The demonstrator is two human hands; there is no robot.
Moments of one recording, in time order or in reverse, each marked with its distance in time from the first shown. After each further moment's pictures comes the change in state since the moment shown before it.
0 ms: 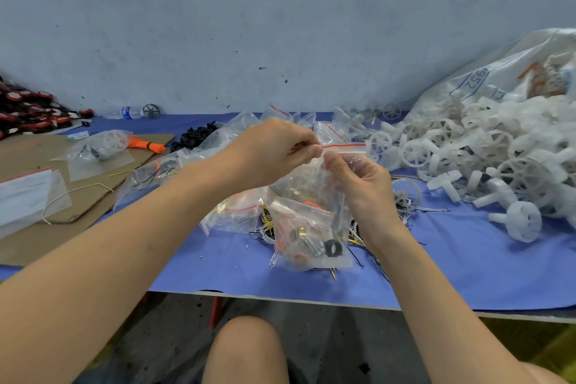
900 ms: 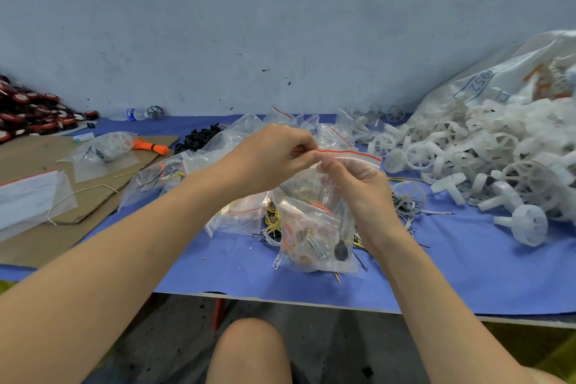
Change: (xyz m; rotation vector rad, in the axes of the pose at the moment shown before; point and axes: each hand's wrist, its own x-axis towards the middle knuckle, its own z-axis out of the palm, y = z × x) left_hand -0.004 -0.003 0.003 -0.070 0.037 -0.044; right_hand 0.001 0.002 0.004 -0.009 -0.056 0.010
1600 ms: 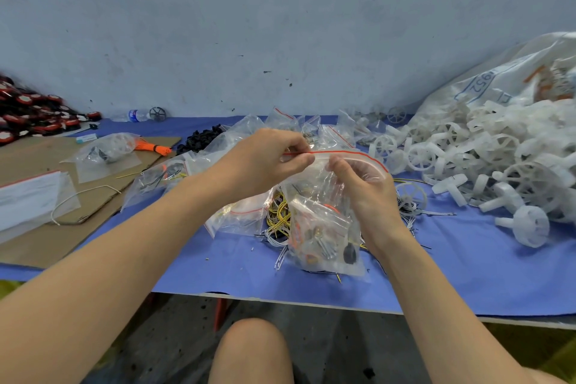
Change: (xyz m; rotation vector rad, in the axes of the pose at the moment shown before) left_hand -0.008 -0.013 0.001 -0.065 0.045 -0.024; right_hand 0.004 0.005 -0.003 0.012 0.108 0.014
